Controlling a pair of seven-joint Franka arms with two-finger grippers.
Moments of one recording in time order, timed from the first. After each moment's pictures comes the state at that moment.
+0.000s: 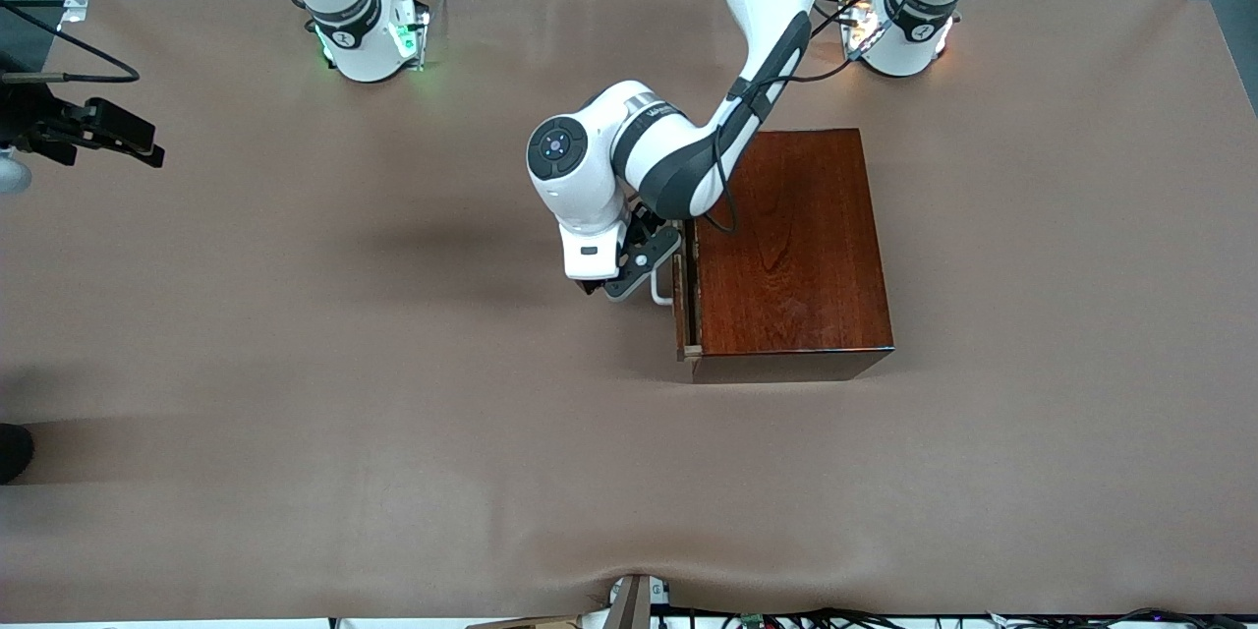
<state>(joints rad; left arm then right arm) -0.93 0.90 0.13 -1.04 0.02 1.80 -1.59 0.01 0.00 -0.02 -1.51 0.00 1.40 0.02</state>
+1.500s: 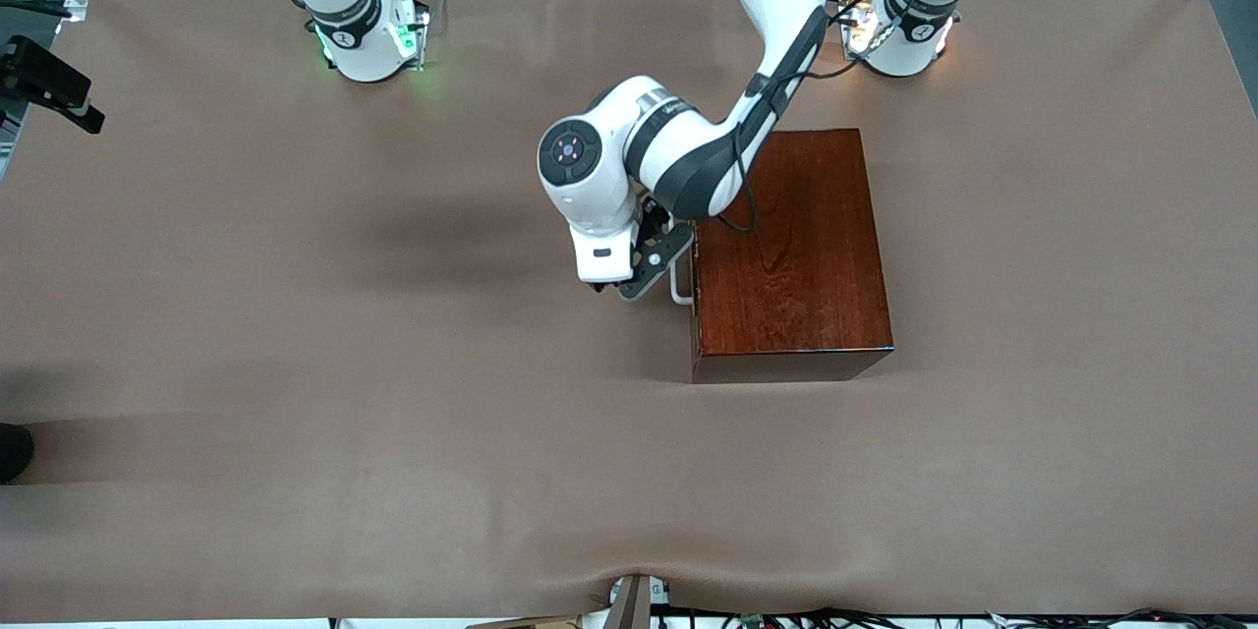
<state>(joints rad) -0.91 0.83 0.13 -1.03 -0.04 1.76 -1.59 0.00 -0.01 -0.01 -1.35 0.00 1.35 0.02</state>
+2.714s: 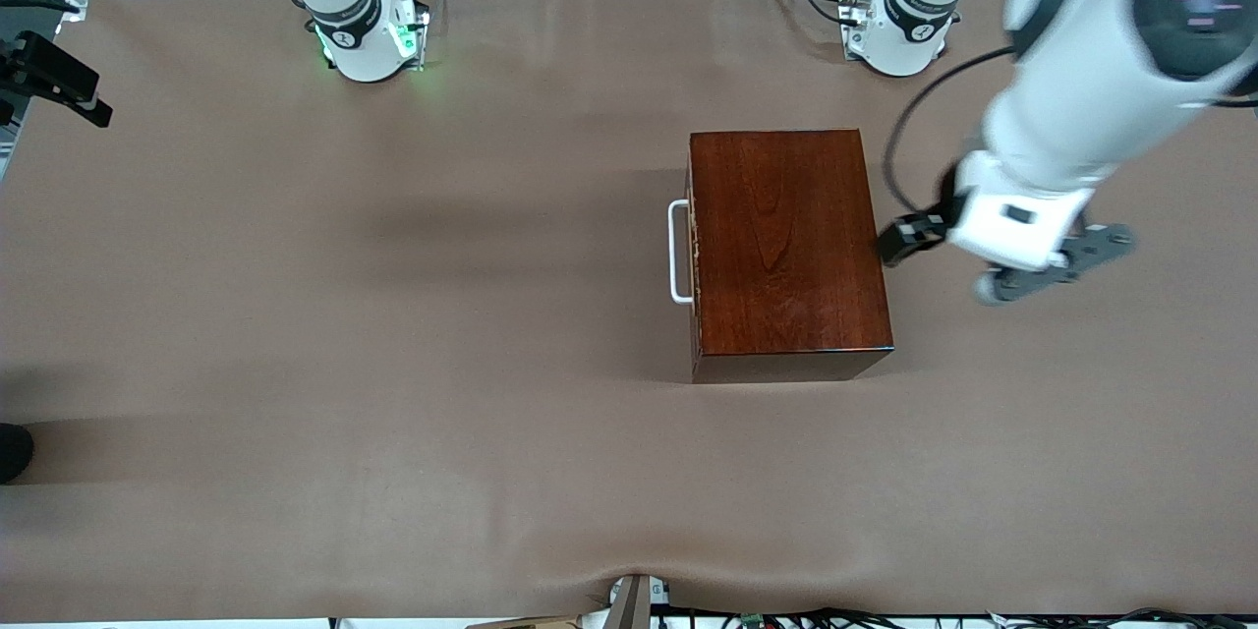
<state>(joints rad) -0.41 0.32 0.15 -1.19 -0.04 1.47 -0.59 0.00 -0.01 -0.01 -1.35 0.00 1.32 0.02</state>
